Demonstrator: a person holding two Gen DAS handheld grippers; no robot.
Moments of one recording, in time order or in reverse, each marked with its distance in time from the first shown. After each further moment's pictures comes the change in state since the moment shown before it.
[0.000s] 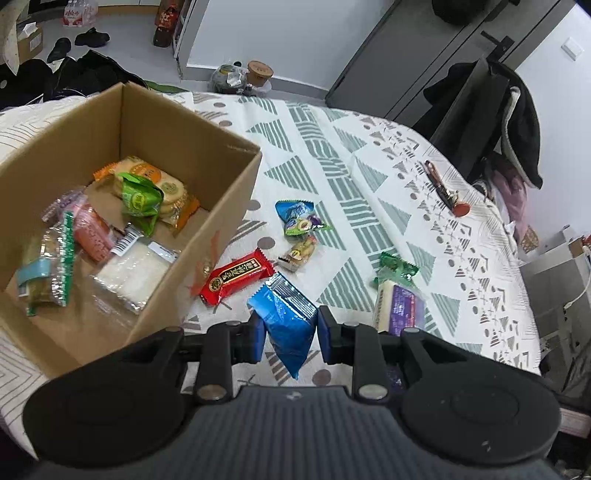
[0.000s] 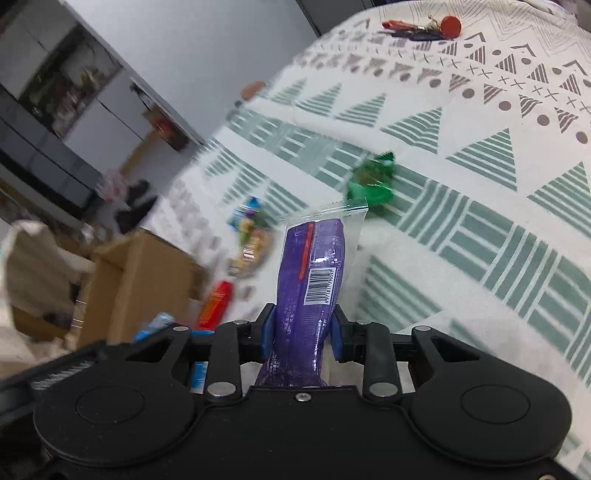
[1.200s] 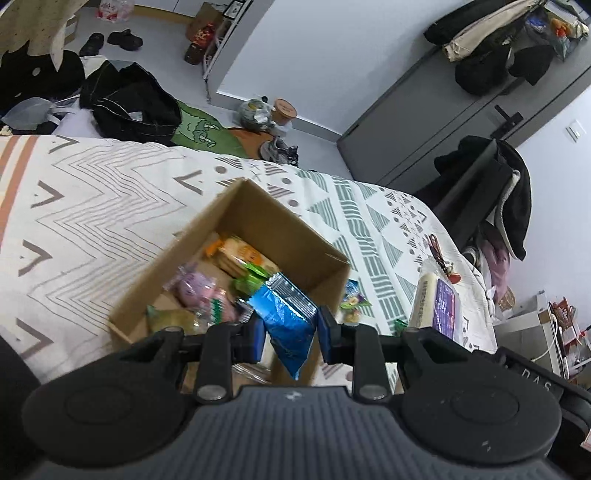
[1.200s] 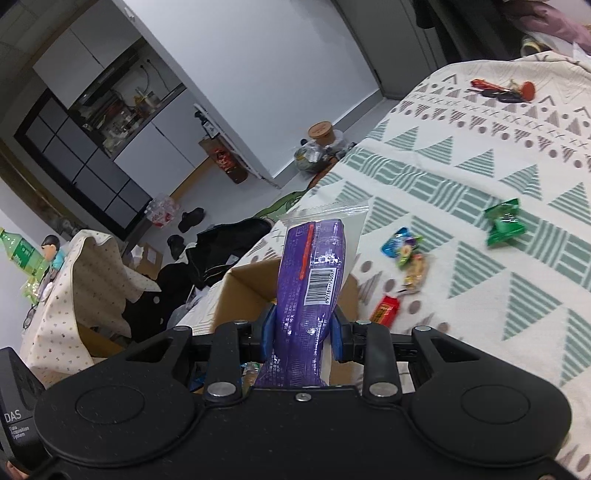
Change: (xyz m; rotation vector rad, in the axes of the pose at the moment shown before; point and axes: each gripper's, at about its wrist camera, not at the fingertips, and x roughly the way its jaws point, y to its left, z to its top) left arm -0.090 0.112 0.060 -0.130 -0.079 -0.066; right arm -0.026 0.145 -0.020 -0.066 -0.129 0.094
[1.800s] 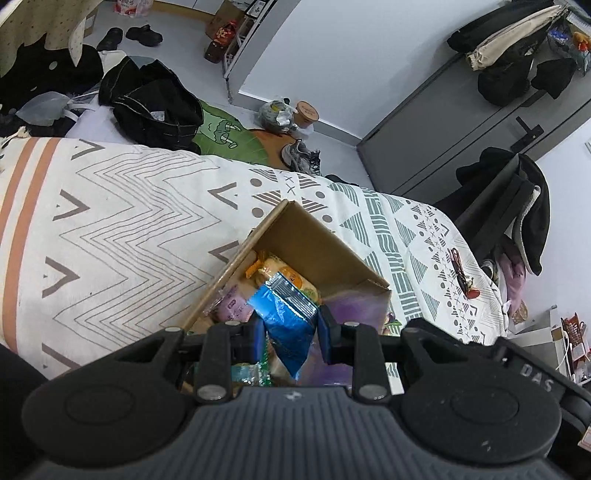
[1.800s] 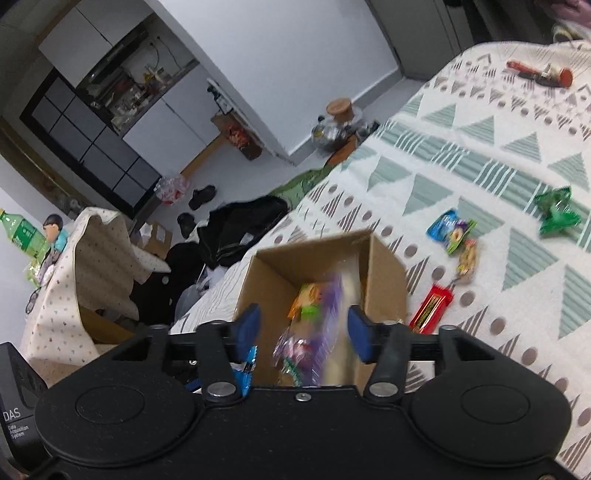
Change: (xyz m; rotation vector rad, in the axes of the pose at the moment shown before) left arm 0.006 0.030 0.025 -0.033 0.005 0.036; right arm 0.037 0.028 0.000 -0.027 0.056 0.022
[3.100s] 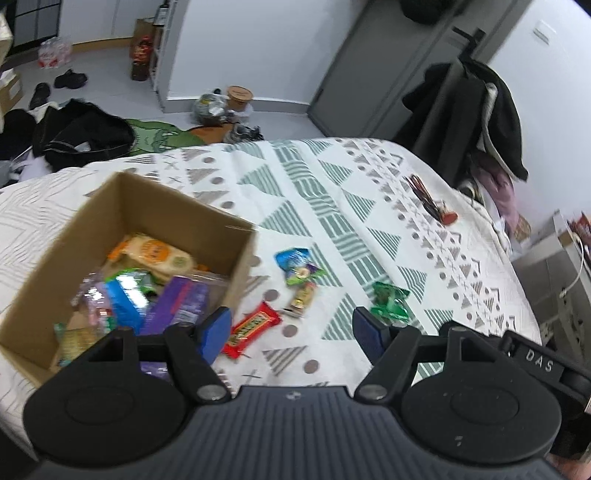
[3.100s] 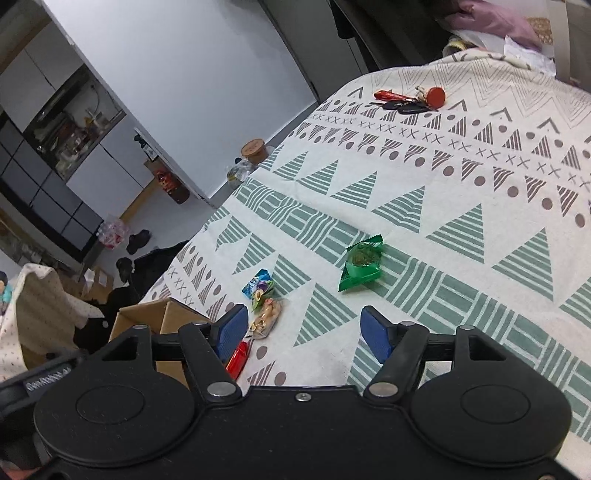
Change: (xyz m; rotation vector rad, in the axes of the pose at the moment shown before) left arm 0.060 -0.147 -0.068 0.304 0.047 0.027; right arm -0.065 -0.167 0.030 0.094 -0.087 -0.148
